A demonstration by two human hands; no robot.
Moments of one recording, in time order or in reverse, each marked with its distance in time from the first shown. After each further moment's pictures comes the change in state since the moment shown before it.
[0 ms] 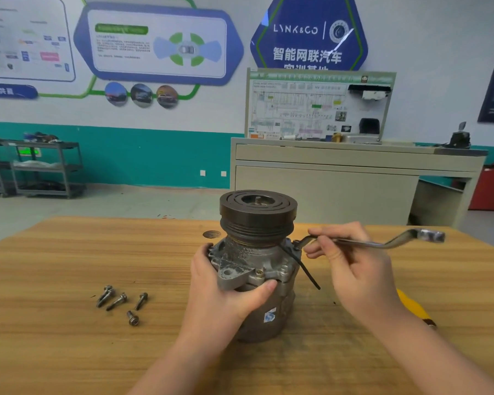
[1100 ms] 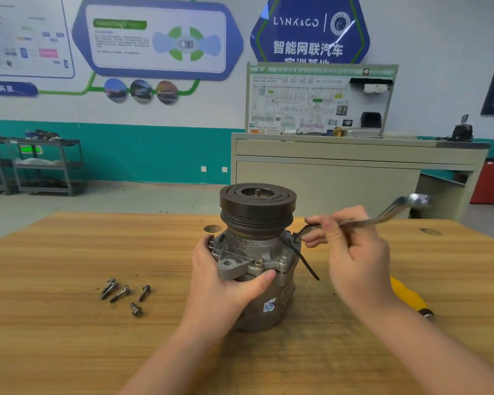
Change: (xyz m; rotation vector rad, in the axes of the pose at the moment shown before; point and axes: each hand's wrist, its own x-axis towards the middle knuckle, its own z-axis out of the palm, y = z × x) left_hand -0.001 0.003 0.000 0.021 -0.011 -0.013; right_hand 0.006 -0.012 0.009 0.054 0.110 -0.016
